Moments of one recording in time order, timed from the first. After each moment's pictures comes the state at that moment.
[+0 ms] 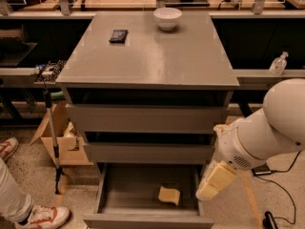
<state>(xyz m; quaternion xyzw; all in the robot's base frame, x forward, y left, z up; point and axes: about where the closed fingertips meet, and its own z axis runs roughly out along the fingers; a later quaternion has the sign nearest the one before) 0.407 -0.146 0.778 -0.53 0.82 0.08 0.20</state>
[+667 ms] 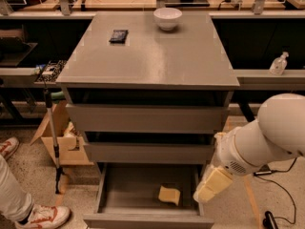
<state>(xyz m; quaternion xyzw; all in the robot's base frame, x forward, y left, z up) 0.411 -0.150 0.746 -0.51 0.83 0.09 0.20</state>
